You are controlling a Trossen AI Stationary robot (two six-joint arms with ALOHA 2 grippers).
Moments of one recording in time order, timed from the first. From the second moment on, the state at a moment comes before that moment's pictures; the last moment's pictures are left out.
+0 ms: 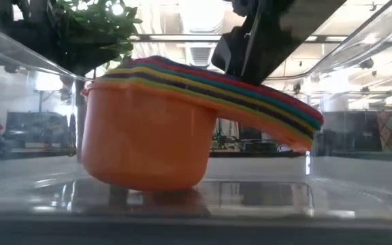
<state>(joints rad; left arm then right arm) -0.30 1.11 0.05 1.24 -0.56 -0.23 0.42 1.97 1.47 -0.52 -0.07 0.29</state>
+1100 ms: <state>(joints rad) -0.25 0.73 0.05 1.03 -0.48 -0.16 0.27 1.22 0.99 -0.19 0.07 -0.10</state>
